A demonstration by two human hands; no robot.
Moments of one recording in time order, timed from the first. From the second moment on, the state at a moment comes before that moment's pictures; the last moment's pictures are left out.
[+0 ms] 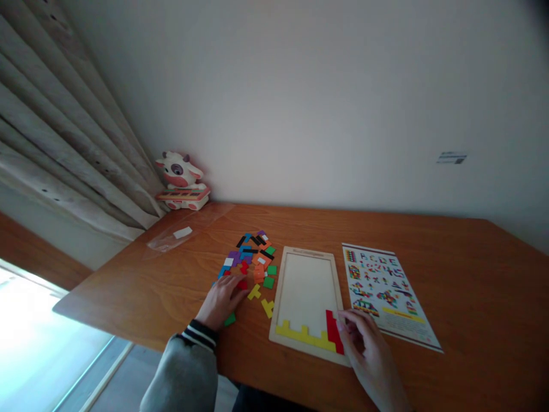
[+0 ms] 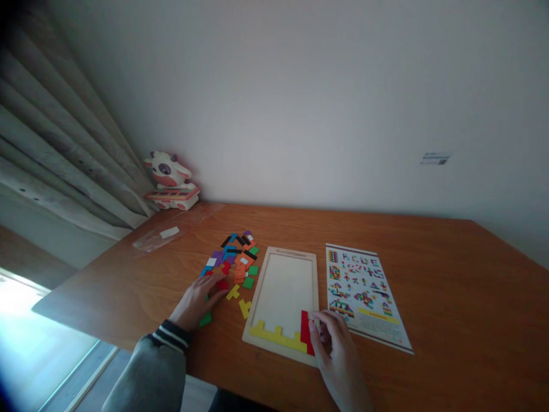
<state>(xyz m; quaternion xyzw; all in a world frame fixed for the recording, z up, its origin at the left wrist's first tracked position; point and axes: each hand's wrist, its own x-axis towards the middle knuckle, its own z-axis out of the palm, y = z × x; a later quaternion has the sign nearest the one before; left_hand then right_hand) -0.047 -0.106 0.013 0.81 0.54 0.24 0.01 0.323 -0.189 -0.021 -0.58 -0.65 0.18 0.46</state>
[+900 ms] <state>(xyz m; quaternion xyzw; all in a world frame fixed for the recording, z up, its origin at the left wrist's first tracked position) 0.076 -0.175 0.016 0.85 0.28 0.41 0.15 0.260 -0.222 0.003 -0.53 -0.62 0.38 0.43</state>
